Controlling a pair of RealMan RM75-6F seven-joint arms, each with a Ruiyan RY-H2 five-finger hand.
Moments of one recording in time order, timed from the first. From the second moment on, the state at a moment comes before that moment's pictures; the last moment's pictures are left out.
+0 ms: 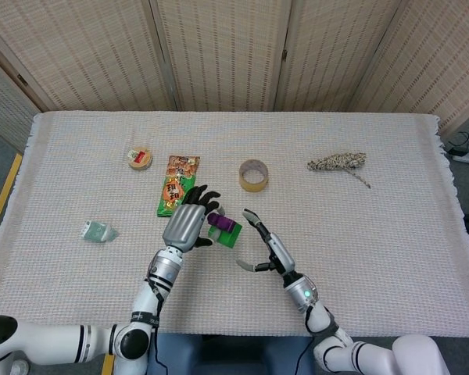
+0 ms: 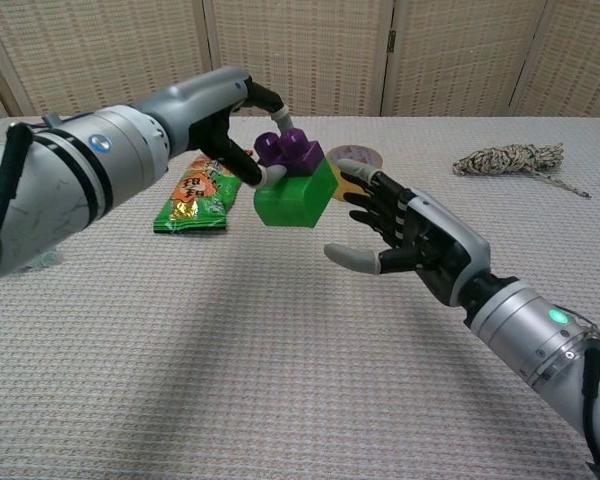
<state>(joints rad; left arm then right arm) -0.85 -1.72 -0.36 -1.72 0.86 1.19 0.52 0.57 -2.01 0.12 -0.95 -1.56 1.22 1.16</state>
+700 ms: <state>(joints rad) -0.86 -1.84 -0.36 -1.70 0.88 1.27 0.49 0.56 -2.14 0.14 -0.79 -1.53 1.27 1.32</state>
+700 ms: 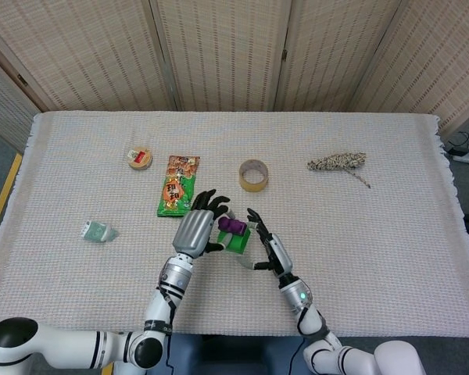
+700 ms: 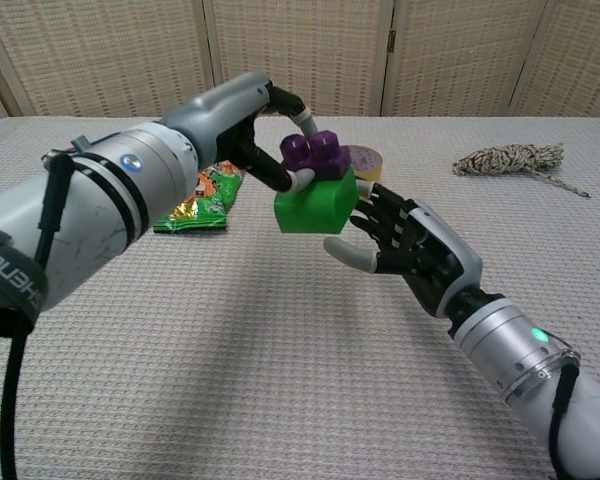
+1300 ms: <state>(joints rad) -0.84 -1.88 -0.34 -1.69 0.94 1.29 0.48 0.55 -2.21 0.15 -0.69 -1.52 1.30 1.40</state>
